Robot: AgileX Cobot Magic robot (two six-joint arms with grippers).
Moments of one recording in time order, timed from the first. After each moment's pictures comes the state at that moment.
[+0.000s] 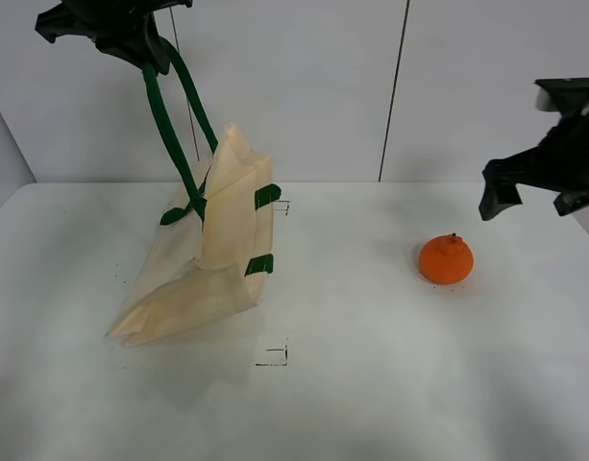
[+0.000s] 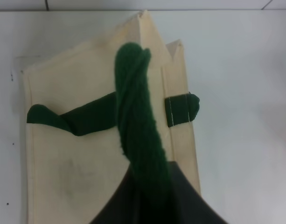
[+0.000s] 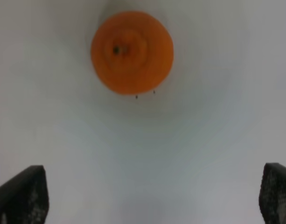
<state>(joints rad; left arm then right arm) -0.28 1.86 -2.11 -0.06 1.19 -0.23 0.04 1.66 -1.35 0.03 0.98 -0.06</state>
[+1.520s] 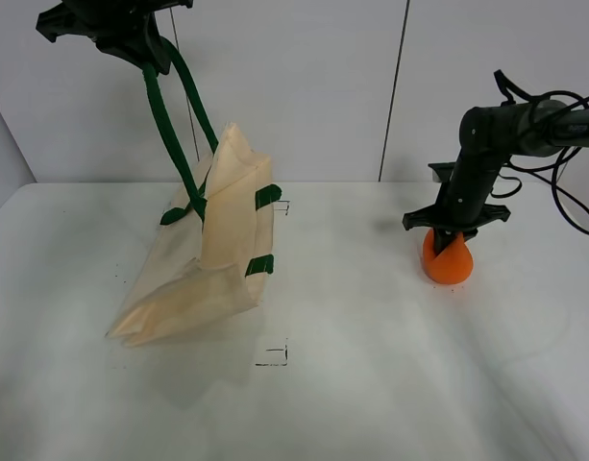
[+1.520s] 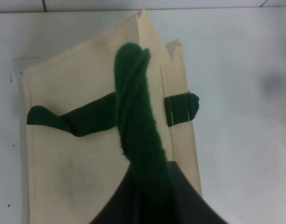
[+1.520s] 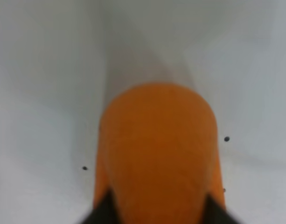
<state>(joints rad) -0.28 1.86 -2.11 -0.06 1.19 -0.22 0.10 2.25 -1.71 0.01 0.97 -0.03</state>
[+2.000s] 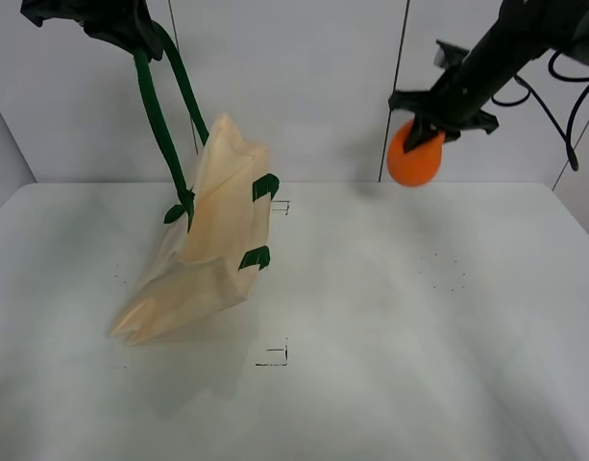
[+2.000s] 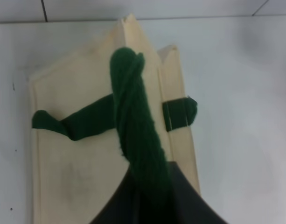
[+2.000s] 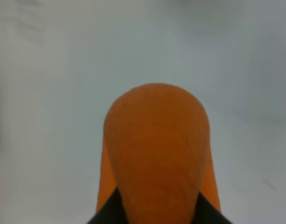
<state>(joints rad) -0.28 1.82 -2.11 -0.06 1.19 -0.21 0.11 2.14 -2.10 0.39 1.13 -0.11</state>
